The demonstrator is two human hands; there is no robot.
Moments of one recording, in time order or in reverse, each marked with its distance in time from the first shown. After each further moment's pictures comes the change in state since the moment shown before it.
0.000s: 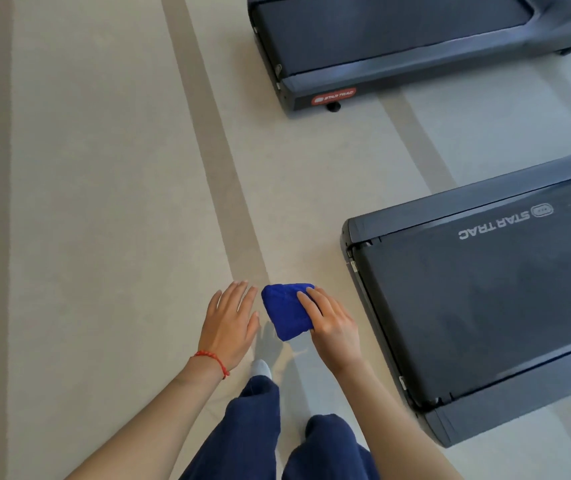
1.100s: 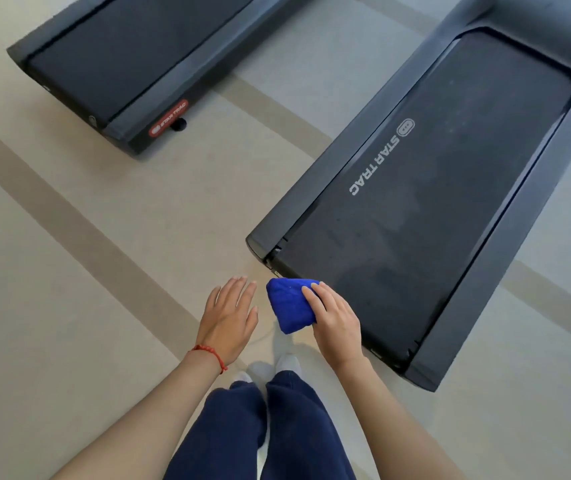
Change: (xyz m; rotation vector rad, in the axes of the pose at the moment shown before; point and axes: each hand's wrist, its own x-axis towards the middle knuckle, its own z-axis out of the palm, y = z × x) left_hand 0.211 0.182 0.028 0.121 -0.189 0.546; right_hand -0.006 0.187 -0.056 -0.074 0.218 0.639
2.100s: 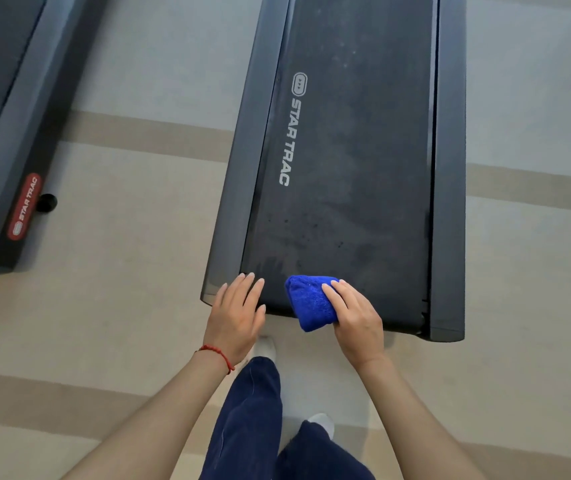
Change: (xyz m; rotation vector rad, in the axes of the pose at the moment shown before) left_hand 0.213 -0.016 0.080 -0.006 -0.103 0.530; right_hand 0.059 0.092 0.083 -0.156 0.231 0.466
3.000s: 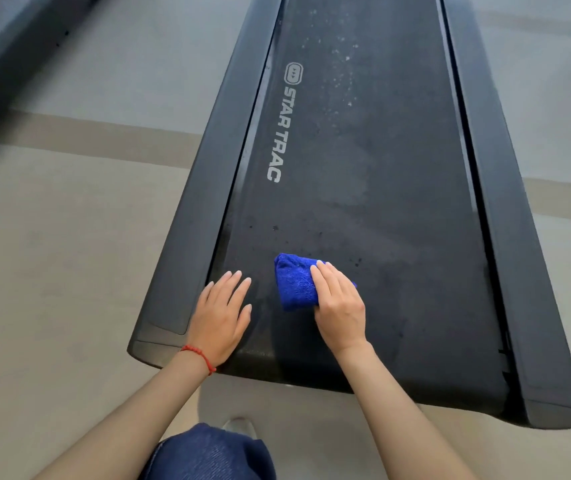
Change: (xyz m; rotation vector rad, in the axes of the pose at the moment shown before) left_hand 0.098 -0.110 0.274 0.042 0.138 0.032; right_hand 0.025 0.112 0.285 -0.092 0.270 -0.076
